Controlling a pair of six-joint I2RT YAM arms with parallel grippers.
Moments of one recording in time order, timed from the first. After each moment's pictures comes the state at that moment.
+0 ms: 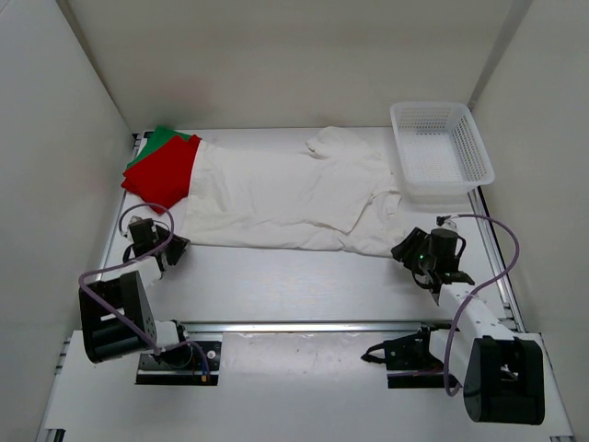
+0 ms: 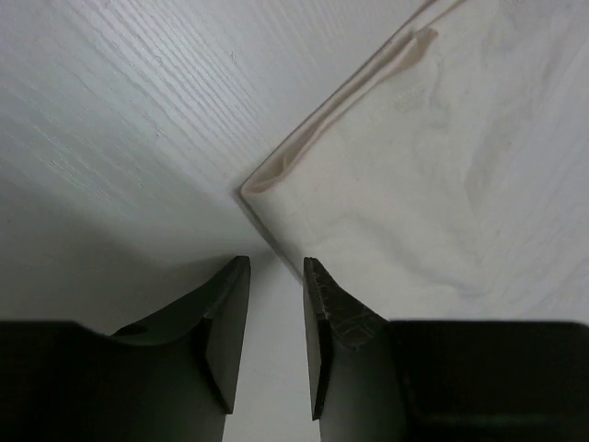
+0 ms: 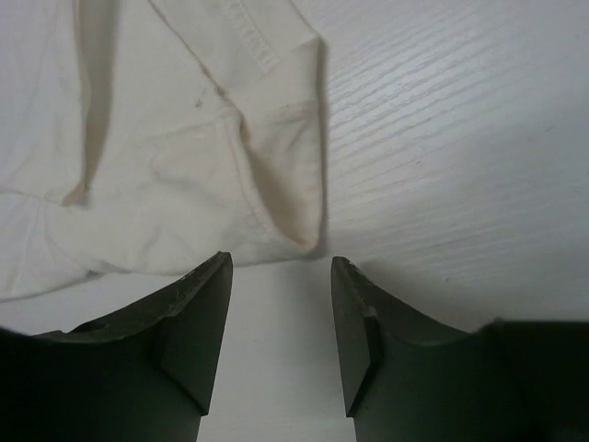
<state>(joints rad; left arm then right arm) 0.28 1.32 0.42 0.11 0.13 -0.80 -0.03 0.96 0.29 -0.01 -0.13 0.54</state>
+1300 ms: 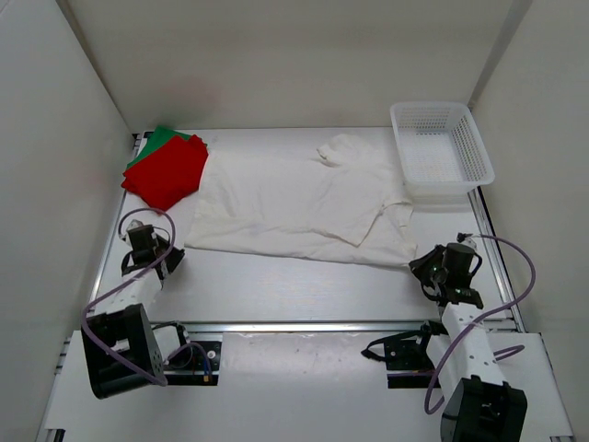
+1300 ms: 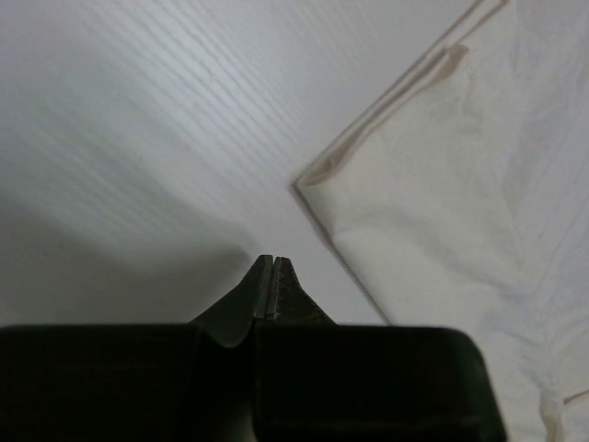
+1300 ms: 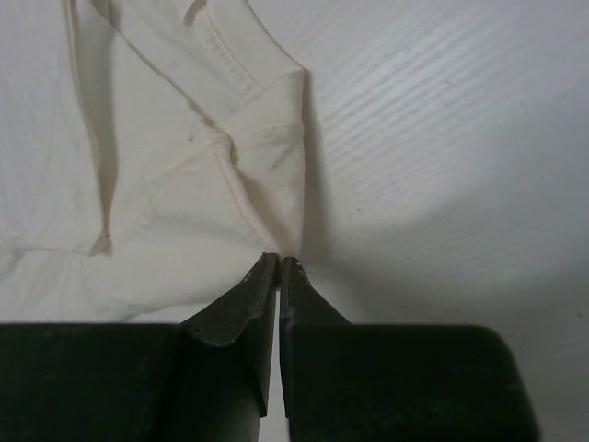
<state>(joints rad) 0.27 1.14 0.38 -0.04 0.07 -0.70 -0.20 0.72 0.23 -0.19 -0.16 0.61</state>
